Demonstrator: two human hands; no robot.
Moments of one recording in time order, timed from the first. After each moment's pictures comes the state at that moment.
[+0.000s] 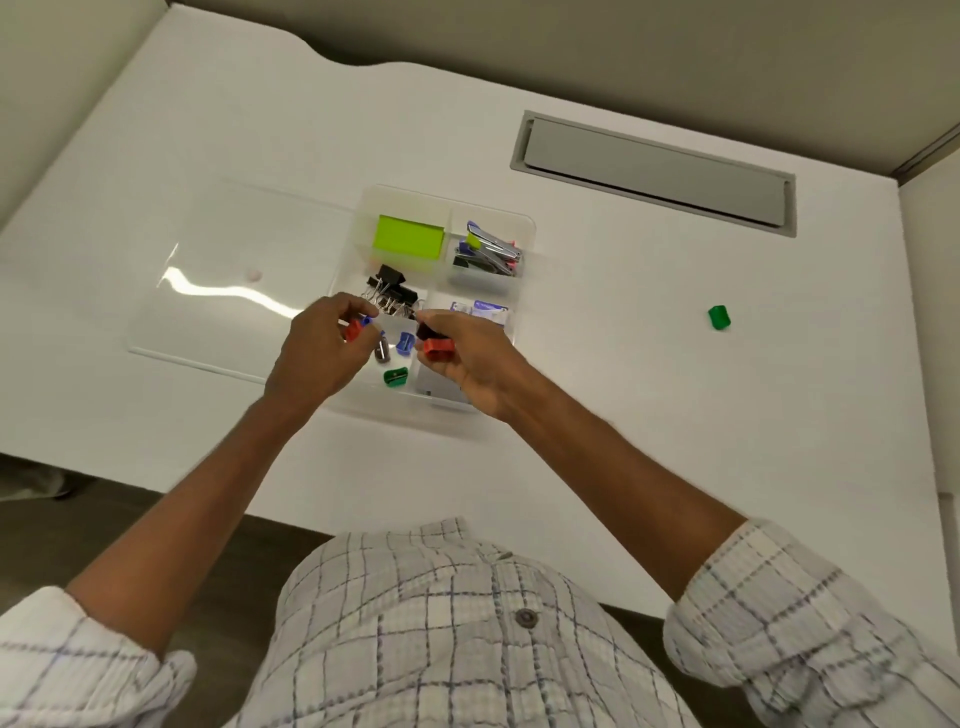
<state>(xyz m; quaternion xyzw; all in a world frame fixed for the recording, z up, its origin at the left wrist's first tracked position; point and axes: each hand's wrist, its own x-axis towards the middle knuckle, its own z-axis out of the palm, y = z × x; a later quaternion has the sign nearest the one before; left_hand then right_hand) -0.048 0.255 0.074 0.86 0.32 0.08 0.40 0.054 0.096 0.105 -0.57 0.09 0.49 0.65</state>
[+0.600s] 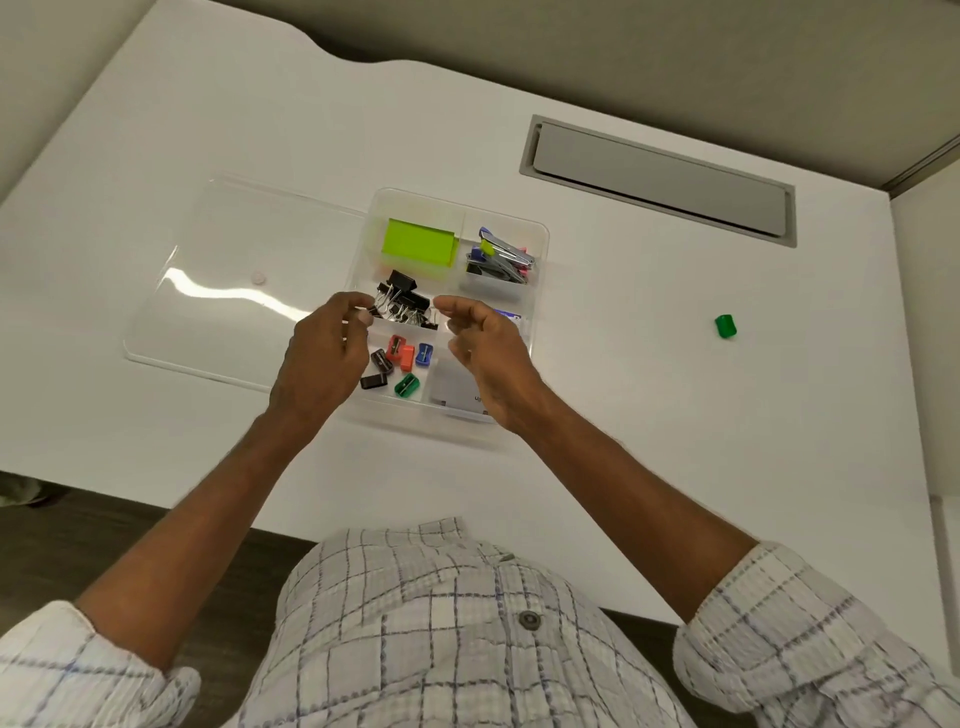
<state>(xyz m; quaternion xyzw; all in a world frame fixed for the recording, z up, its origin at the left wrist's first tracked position) -0.054 0.273 0.069 0.86 0.30 0.12 0.40 0.050 0.106 0.103 -0.69 -0.04 0.37 0.61</state>
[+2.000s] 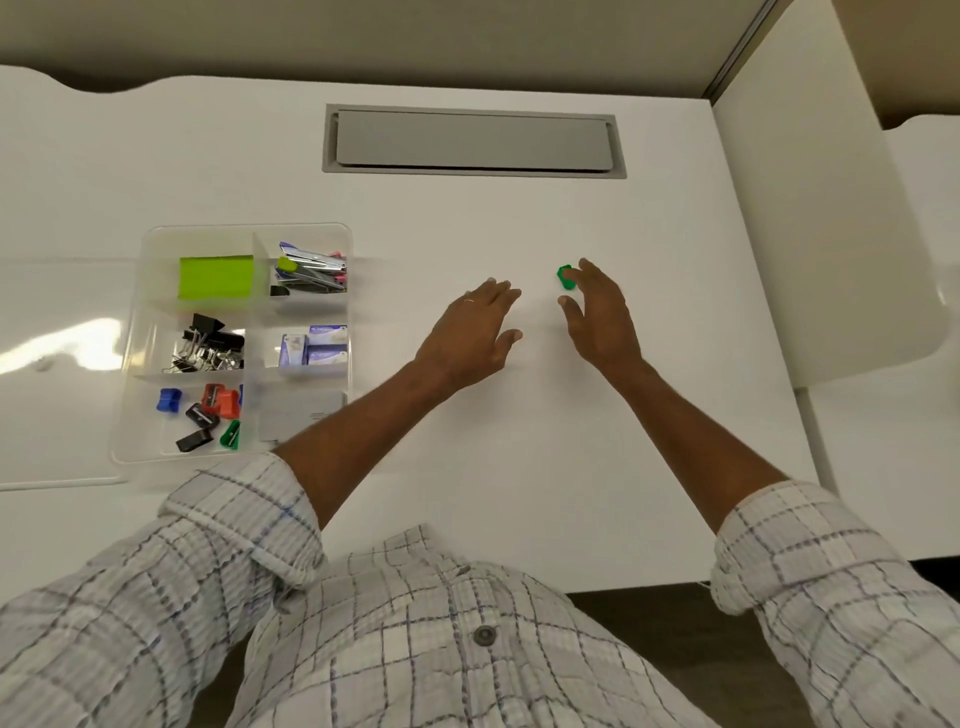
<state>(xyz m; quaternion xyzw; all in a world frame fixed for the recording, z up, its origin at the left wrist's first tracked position) 0.158 0.005 0.042 0.97 -0.08 -0.07 0.24 0.227 -0.193 0.029 -0.95 -0.12 0.05 0.29</state>
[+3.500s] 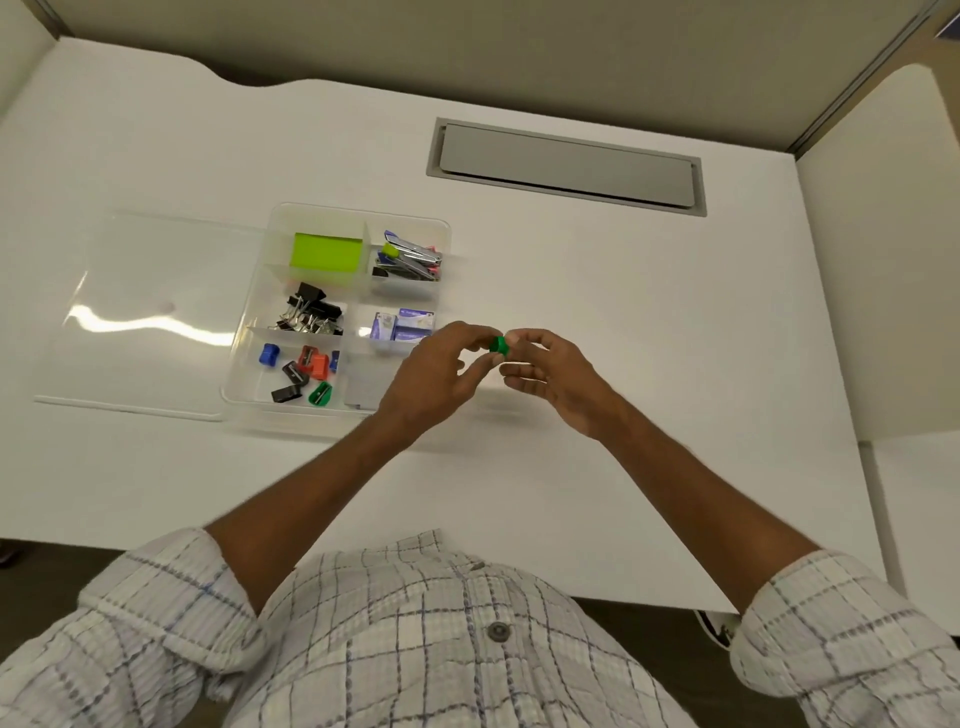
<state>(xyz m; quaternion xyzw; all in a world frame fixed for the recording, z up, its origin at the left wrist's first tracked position) 0.039 0.094 0.054 0.89 0.04 0.07 0.44 0.126 -0.081 0.069 -0.64 0.01 0.42 0.64</state>
